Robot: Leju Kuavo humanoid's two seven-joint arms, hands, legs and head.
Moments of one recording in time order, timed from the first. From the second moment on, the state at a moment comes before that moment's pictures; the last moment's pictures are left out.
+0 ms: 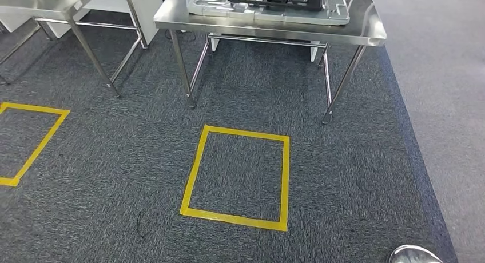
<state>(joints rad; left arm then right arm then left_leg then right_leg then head) -0.05 -0.04 1.13 -0.22 -0.94 0.00 -0.33 0.00 0.10 -0.63 -0.19 0.61 -0.23 -0.08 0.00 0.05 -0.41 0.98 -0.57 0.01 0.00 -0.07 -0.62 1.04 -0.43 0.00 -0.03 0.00</state>
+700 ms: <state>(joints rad) -0.04 -0.06 1.15 -0.22 -0.94 0.00 -0.32 0.01 0.12 -0.62 -0.19 0.62 -0.22 -0.06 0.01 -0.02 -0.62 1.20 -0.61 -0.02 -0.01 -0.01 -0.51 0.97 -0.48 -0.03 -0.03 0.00</state>
